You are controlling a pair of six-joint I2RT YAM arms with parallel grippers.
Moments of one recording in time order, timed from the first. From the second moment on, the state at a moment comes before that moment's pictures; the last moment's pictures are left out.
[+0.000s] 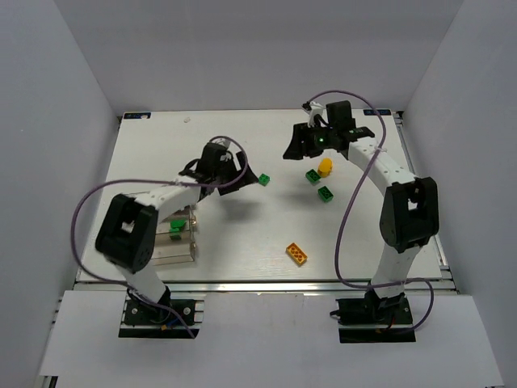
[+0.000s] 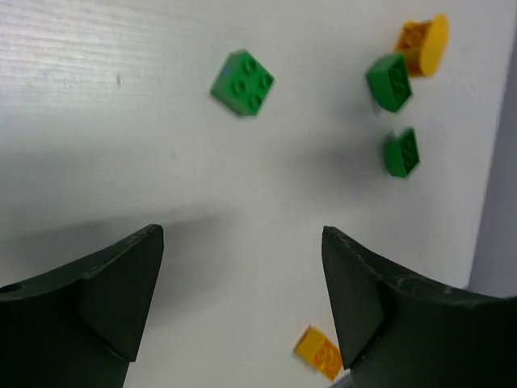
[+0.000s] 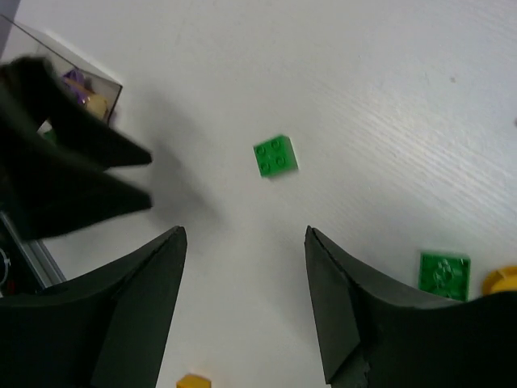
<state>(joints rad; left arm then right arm) -0.45 1.58 0.97 -0.05 0.20 -0.72 0.32 1.88 1.58 -0.40 -0.62 0.11</state>
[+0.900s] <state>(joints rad) -0.66 2.40 2.06 -0.85 -0.25 -0.72 0.13 1.70 1.36 -0.43 -0.67 0.10</state>
